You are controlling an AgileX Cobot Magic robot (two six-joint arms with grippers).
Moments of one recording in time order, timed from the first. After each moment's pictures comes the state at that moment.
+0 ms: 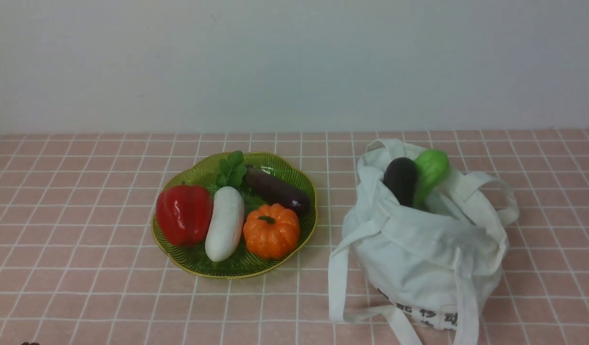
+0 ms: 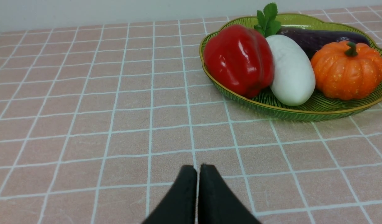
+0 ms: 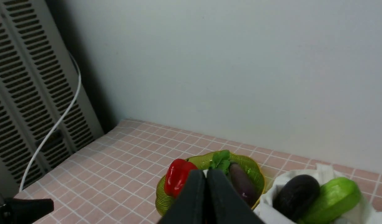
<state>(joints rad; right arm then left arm) 0.85 0.27 -0.63 -0.33 0.58 0.53 -0.08 -0.01 0.03 -0.08 0.38 0.06</state>
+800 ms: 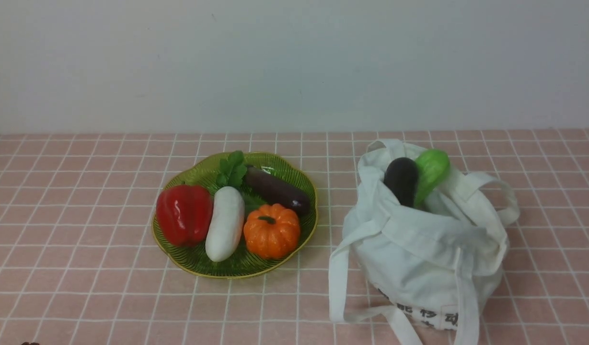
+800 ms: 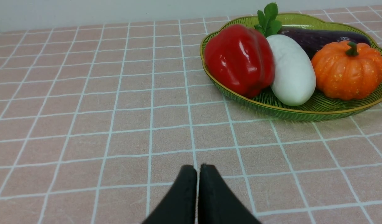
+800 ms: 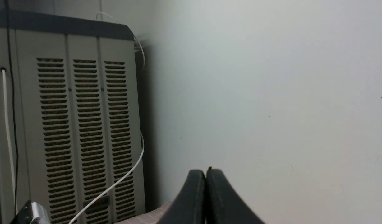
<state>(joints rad) 0.85 0.08 -0.35 -0.35 0.09 0.41 -0.08 -0.01 0.03 -0.08 0.38 0.06</state>
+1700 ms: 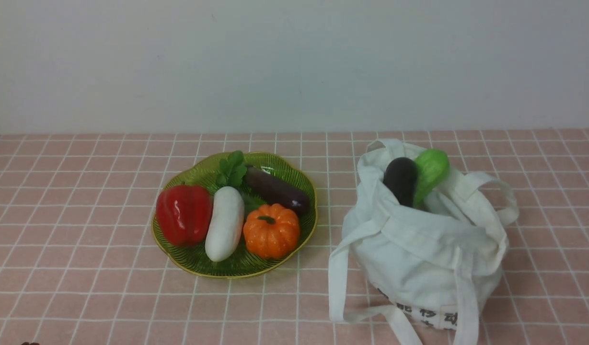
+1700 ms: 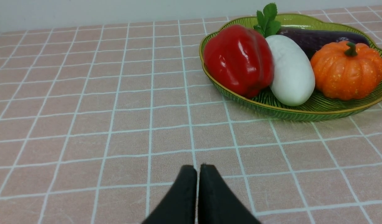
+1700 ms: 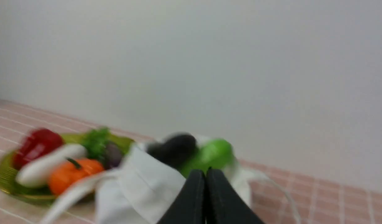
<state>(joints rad) 0.22 0.02 -0.03 0.00 0.24 -0.06 -0.08 -0.01 0.03 -0.08 0.38 0.06</state>
